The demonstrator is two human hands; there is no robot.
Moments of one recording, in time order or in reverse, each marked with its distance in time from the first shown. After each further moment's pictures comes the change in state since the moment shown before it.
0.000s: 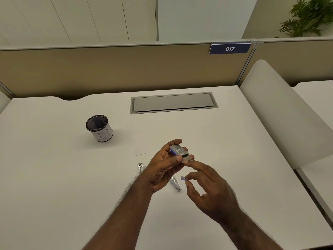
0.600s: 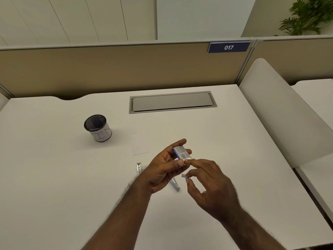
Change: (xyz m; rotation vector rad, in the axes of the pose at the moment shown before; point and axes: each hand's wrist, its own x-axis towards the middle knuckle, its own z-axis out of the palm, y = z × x) left_hand 0.000 -0.002 0.003 0.069 -0.068 -0.052; right_hand 0.004 0.005 -0.005 -0.074 0.003 0.000
